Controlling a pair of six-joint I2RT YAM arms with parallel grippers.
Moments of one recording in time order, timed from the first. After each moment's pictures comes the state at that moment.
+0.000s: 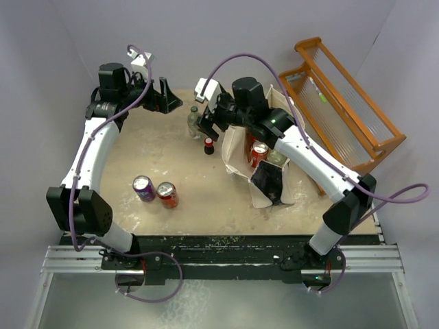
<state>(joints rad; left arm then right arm) -0.07 1.57 1.60 -0.42 0.66 -0.11 0.73 1.64 1.75 -0.47 -0.25 -0.42</state>
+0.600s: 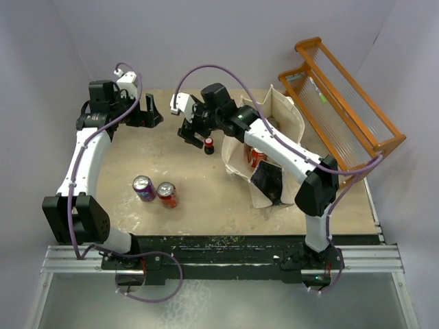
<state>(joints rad) 0.05 1.47 1.42 -0.55 0.48 0.00 0.78 1.93 1.95 -0.58 -0.28 -0.51</state>
